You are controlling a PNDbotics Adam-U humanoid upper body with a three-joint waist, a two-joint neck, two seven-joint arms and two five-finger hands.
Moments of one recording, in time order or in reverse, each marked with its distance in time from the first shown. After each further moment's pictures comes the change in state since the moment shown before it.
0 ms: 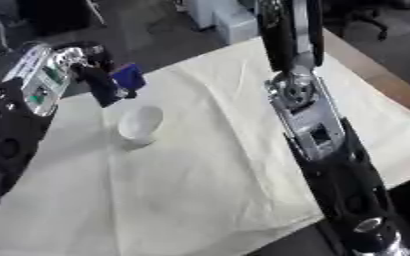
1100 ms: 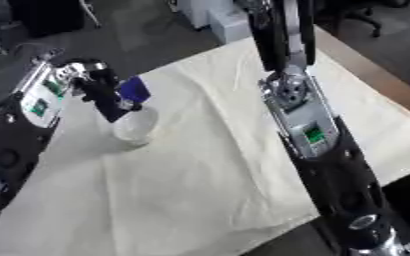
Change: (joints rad) left arm 0.028 -0.013 -0.012 0.039 0.111 0.014 -0.022; right arm 0.000 0.001 0.005 0.000 0.000 0.005 0.006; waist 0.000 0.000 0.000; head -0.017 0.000
